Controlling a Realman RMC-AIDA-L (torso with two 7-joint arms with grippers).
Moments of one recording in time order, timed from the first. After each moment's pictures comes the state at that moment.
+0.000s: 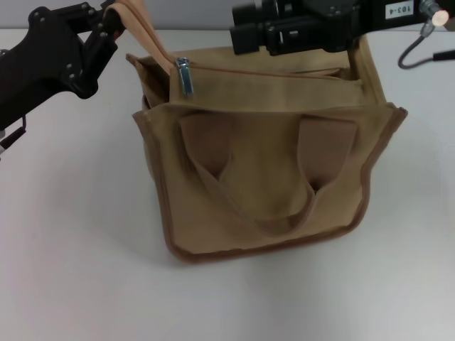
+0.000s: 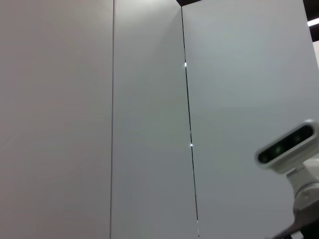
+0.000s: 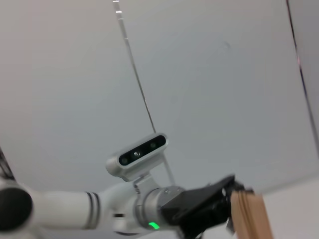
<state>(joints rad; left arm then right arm) -0.47 -2.07 0.59 0.52 1.48 1.81 -0.98 0.81 1.97 -1.02 -0.91 -1.64 -1.73 2.02</state>
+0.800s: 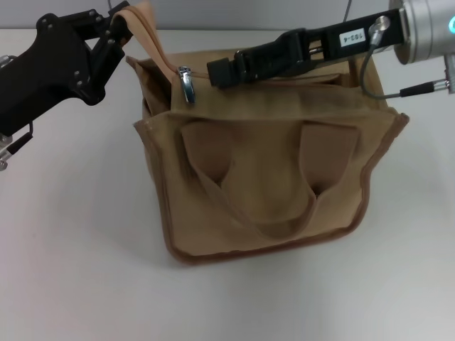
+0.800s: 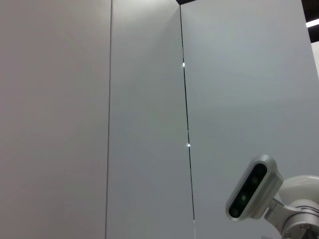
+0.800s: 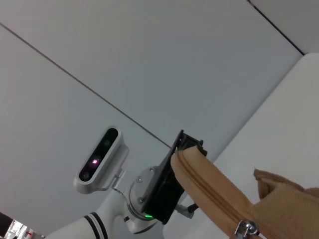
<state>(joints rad) -0.47 -2.07 0.60 0.49 1.48 1.81 -0.96 0.95 1.95 -1.03 -0.53 -1.72 -1.67 2.25</state>
